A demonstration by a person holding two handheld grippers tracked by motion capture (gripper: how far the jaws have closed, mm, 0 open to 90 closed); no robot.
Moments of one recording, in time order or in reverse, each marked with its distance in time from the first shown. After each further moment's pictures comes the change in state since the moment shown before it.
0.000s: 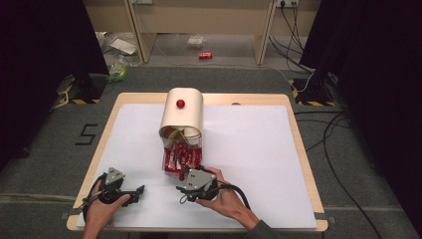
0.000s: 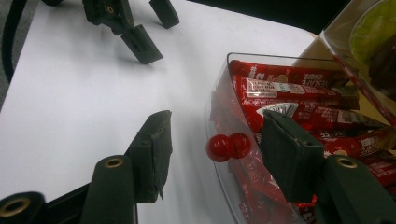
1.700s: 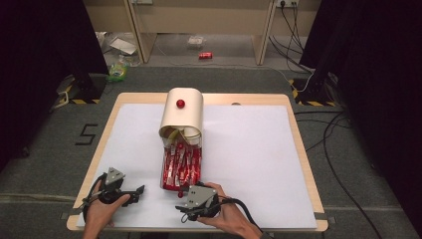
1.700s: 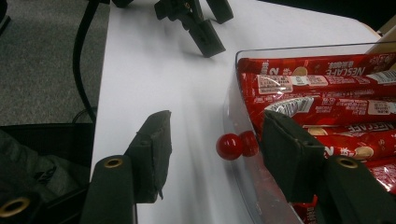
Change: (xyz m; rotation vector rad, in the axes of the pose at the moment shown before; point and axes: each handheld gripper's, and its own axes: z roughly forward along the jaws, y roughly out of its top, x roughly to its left) left arm 0.000 0.000 0.000 0.000 0.000 0.001; right arm 0.036 -0.006 -0.012 0.005 0.113 0.031
